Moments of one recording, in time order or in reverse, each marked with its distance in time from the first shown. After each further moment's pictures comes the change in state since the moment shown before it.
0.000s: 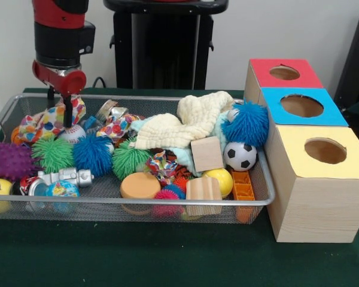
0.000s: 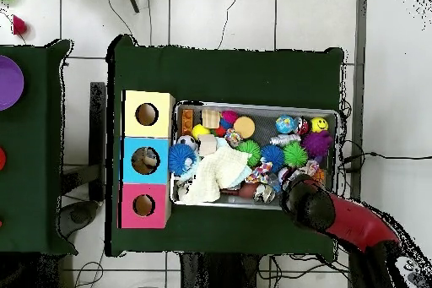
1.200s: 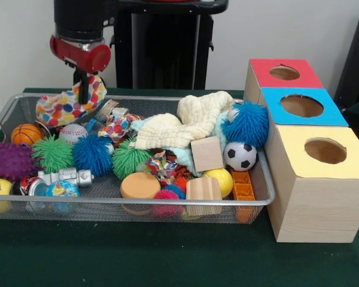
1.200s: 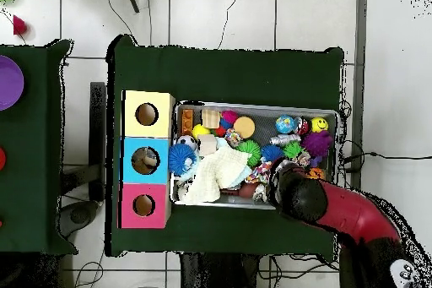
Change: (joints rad) arm 0.074 -0.169 0.044 0.021 0.082 0.191 0.000
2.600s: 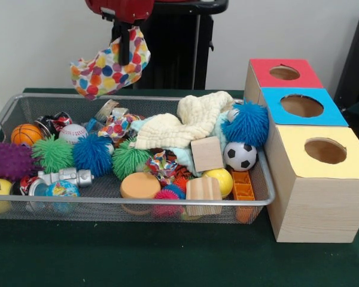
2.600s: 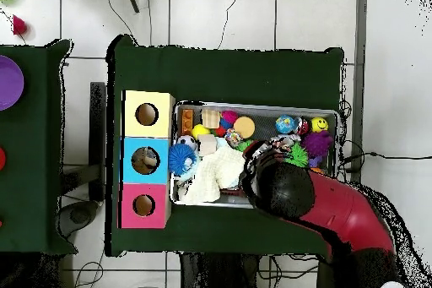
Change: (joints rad) arm 0.116 -0.178 0.026 0.029 0.192 0.149 0.000
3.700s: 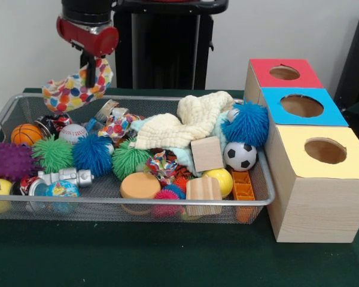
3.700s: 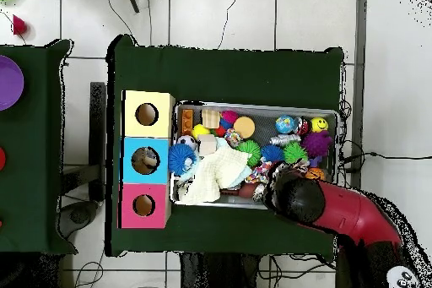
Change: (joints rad) arm -0.081 0.142 -0.059 -0.034 -0.215 -0.054 0.000
